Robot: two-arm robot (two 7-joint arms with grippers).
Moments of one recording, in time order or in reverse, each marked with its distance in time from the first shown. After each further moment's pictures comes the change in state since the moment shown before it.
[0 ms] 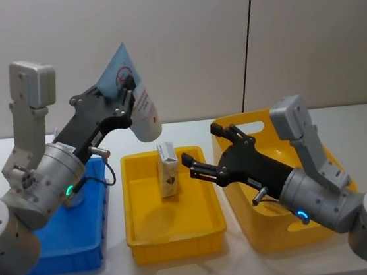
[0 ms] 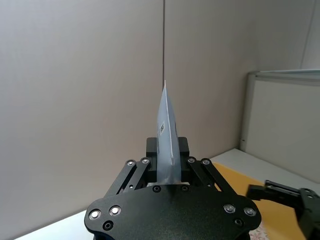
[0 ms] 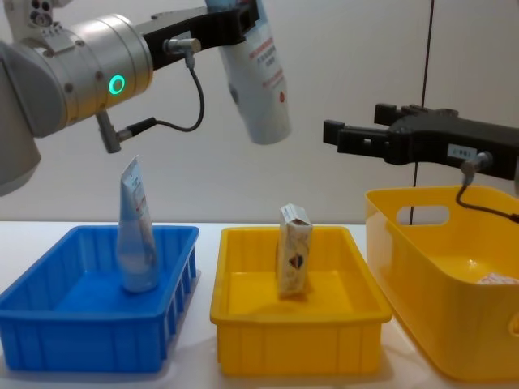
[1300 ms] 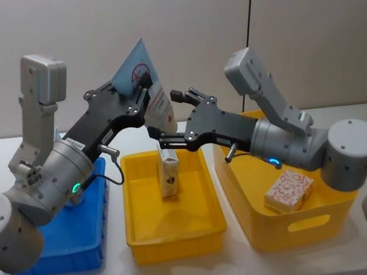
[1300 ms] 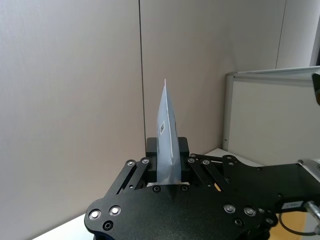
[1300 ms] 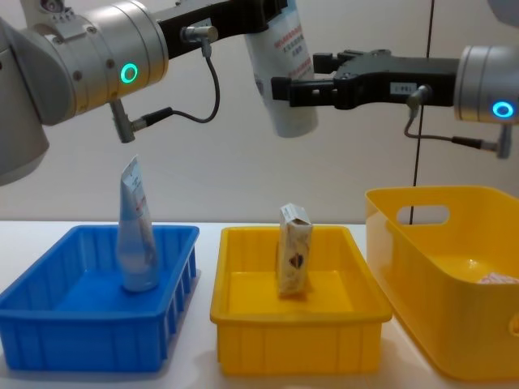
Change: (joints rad) left arm -0.020 0.014 0.030 -0.008 -0.025 0.001 -0.060; right arm 0.307 -0.015 -0.129 0.229 -0.024 -0.024 0.158
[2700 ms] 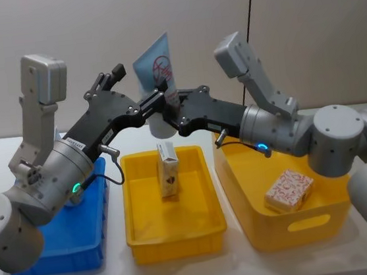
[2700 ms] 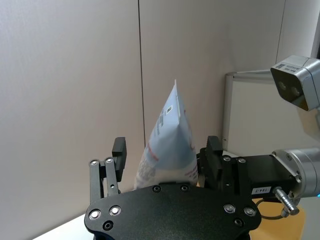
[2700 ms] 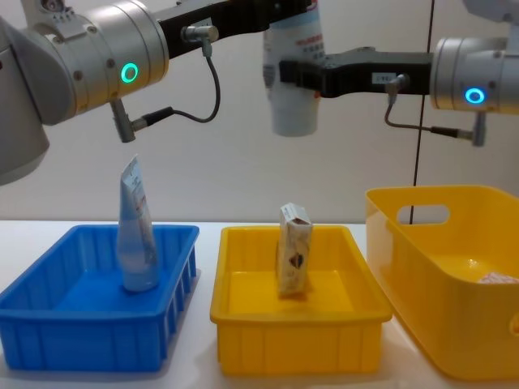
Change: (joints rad) left arm -0.001 0.000 0.001 0.000 -0.001 0.000 -0.003; right arm 0.102 -0.042 -0.032 0.140 0.040 0.014 -0.015
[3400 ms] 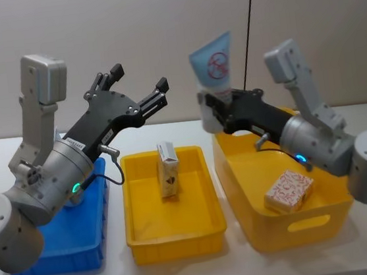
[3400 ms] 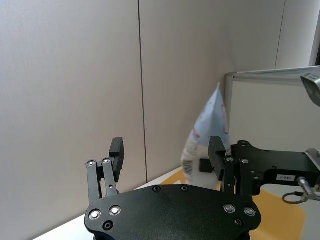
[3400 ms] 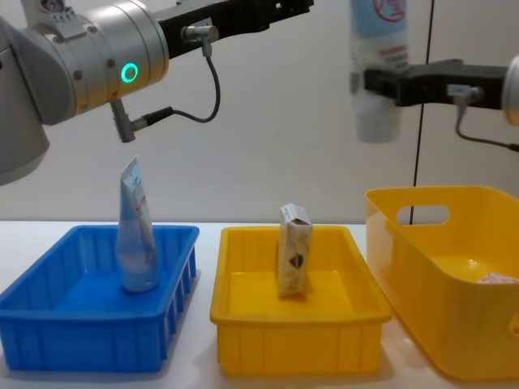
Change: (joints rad) left arm 0.000 0.000 0.000 0.000 0.000 0.000 0.000; right arm -0.180 0.086 0.093 -0.215 -0.007 0.087 -0.249
